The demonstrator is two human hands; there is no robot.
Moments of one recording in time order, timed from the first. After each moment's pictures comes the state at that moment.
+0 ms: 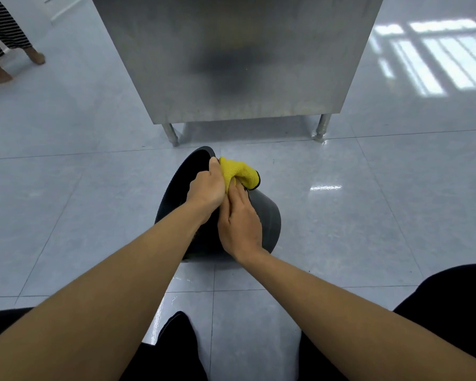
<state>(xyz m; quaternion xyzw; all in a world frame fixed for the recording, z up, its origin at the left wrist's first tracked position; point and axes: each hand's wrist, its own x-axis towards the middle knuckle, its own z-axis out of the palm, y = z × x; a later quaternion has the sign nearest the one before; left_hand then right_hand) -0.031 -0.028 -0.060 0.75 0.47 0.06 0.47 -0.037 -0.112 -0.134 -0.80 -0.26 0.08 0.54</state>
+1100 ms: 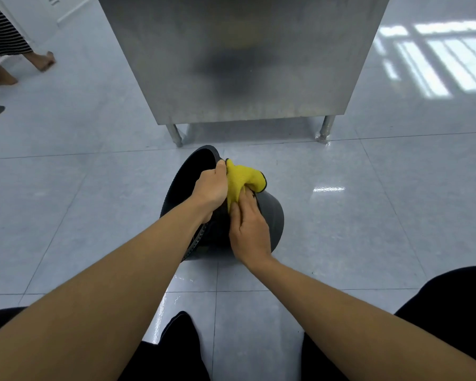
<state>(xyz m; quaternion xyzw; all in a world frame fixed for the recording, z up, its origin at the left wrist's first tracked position) -0.028 -0.016 -0.066 0.75 0.43 0.07 0.50 -0.034 -0.123 -0.162 -0.81 -0.25 0.07 0.53</state>
